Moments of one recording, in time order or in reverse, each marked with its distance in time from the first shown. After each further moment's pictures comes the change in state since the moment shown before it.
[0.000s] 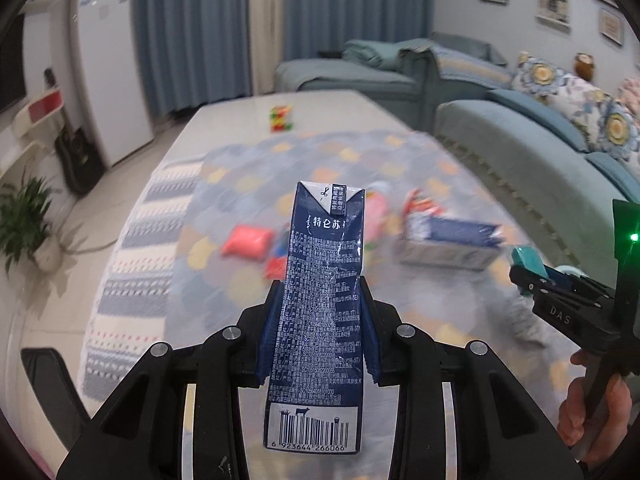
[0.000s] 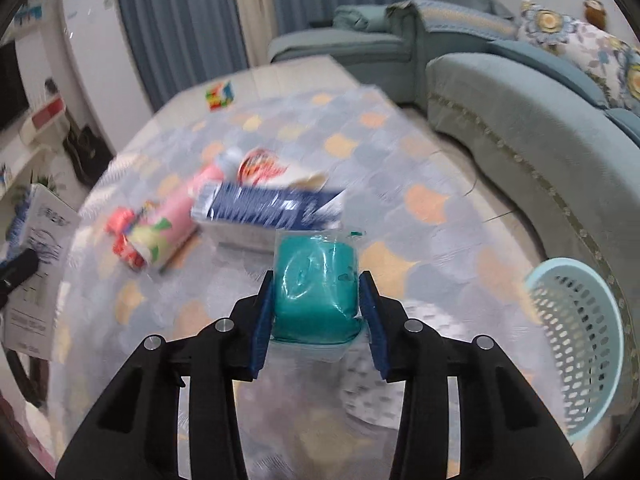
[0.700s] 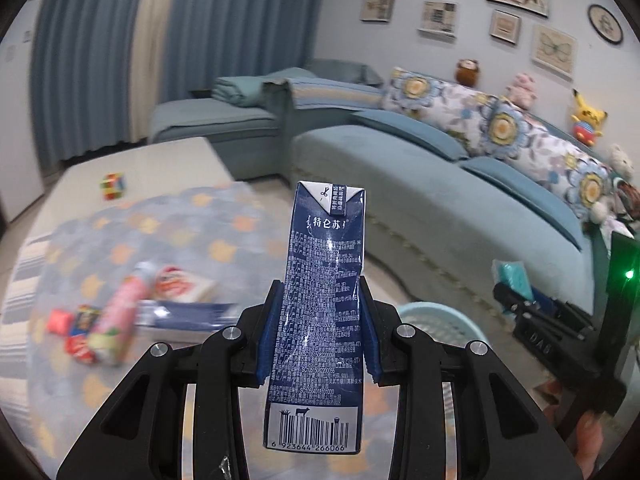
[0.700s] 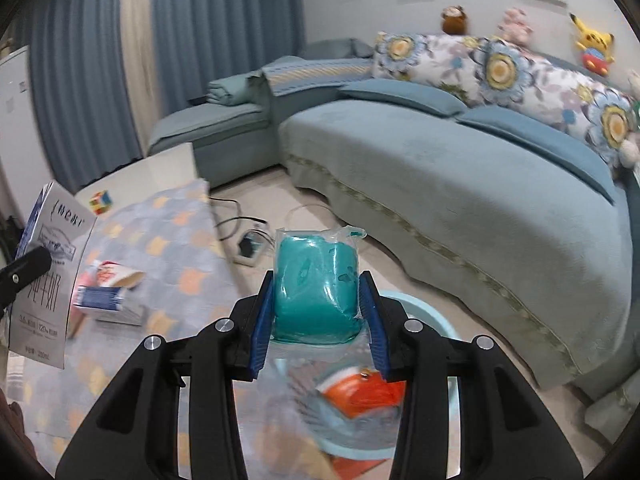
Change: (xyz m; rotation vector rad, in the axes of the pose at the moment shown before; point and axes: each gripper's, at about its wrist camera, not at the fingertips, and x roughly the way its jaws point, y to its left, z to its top) left arm -0.019 -0.217 0.038 0.122 -0.096 -0.389; right arm -0.140 -0.200 -0.003 0.211 -0.198 -0.326
